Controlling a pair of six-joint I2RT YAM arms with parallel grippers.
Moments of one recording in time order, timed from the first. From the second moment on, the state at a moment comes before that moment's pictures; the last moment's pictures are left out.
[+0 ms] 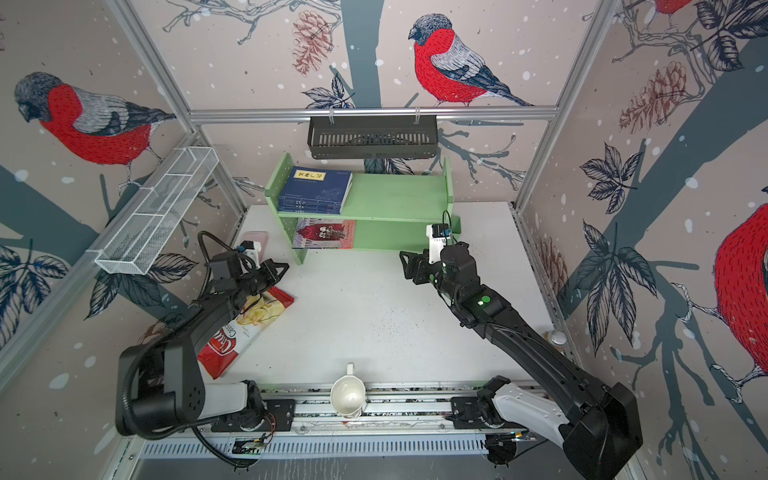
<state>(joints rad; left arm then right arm) 0.18 1.38 0.67 0.09 0.66 -0.54 0.60 1.06 0.84 -0.10 -0.01 0.39</state>
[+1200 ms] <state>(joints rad) 0.18 1.58 0.78 0.32 0.79 -0.79 0.60 1.16 0.89 -0.08 0.03 0.37</state>
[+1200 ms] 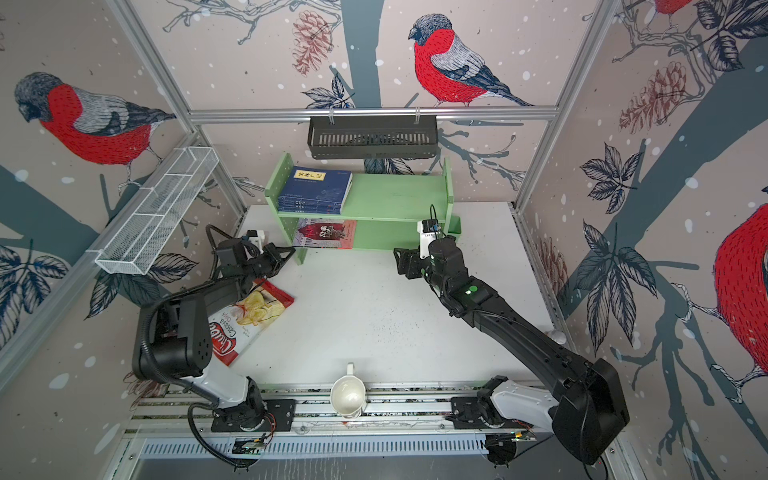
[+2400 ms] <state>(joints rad) 0.26 1.52 0.23 1.12 0.47 -0.19 -0.02 1.34 0.27 0.74 0.31 0.21</state>
